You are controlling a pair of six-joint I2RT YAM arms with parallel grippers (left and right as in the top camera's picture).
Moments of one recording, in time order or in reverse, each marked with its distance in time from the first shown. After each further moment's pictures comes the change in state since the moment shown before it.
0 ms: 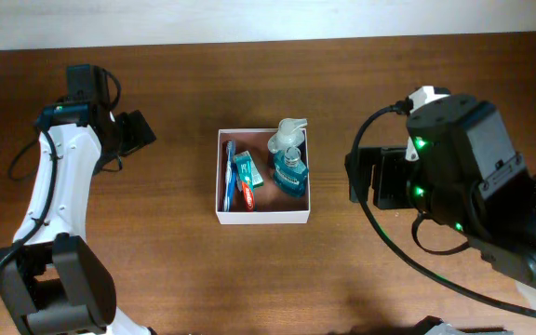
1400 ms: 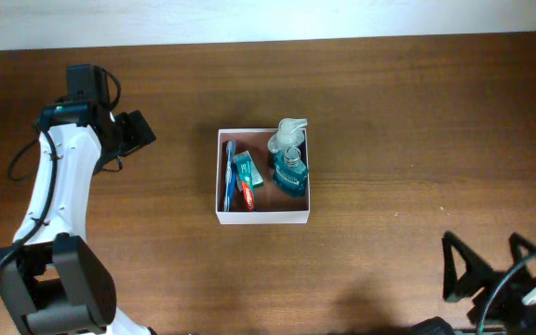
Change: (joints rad) left arm 0.000 0.000 0.000 0.000 -0.002 0.000; right arm -0.254 -0.864 -0.710 0.337 -0.001 -0.094
